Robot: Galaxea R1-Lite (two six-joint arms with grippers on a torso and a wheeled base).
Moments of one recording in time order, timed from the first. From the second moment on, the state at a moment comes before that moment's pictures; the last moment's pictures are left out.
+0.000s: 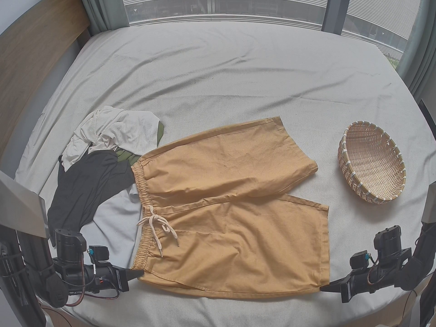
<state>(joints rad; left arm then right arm) -0.13 2.14 -0.02 -1.34 -0.51 -0.19 0.17 1.97 -0.02 -0.96 0.54 -0.10</state>
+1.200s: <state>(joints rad) -0.13 1.95 -0.02 -1.28 -0.61 -0.13 0.17 1.83 -0.02 -1.01 0.59 -0.08</state>
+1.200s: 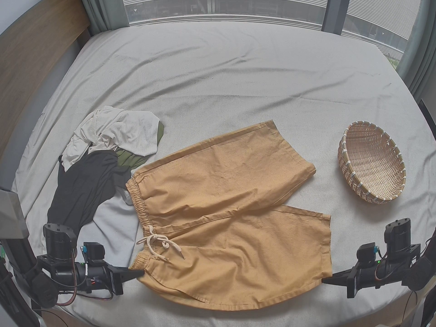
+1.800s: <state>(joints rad) -0.15 2.03 -0.04 -1.55 -0.56 -0.32 0.14 1.85 -0.14 -1.38 0.60 0.20</state>
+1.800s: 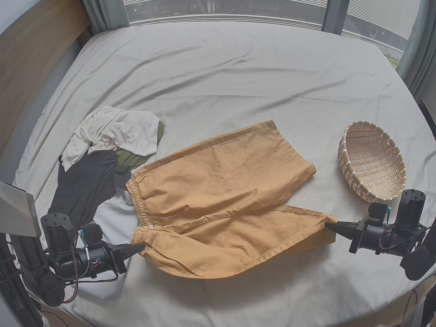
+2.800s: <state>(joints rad) -0.18 1.87 -0.09 -1.55 -0.55 -0.48 0.15 1.90 -0.44 -1.45 0.50 0.30</state>
